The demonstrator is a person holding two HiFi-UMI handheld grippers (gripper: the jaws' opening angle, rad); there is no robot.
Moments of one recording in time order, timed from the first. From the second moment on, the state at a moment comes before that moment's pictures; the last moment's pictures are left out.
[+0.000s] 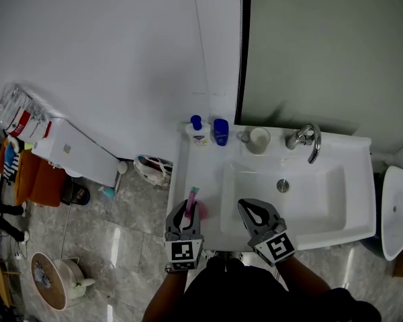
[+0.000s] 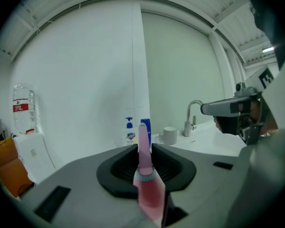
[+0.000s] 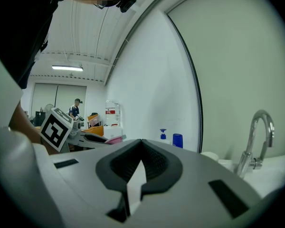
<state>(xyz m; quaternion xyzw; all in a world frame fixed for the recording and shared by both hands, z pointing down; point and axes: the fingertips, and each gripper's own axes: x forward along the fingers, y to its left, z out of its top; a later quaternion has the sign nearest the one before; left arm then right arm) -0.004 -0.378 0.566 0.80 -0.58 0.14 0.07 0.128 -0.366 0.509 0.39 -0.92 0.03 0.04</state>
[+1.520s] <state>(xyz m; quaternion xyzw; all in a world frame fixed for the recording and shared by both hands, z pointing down) -0.014 -0.388 0.447 0.81 -0.58 0.06 0.01 0.118 -0.374 0.477 0.39 -0.92 0.00 0.02</state>
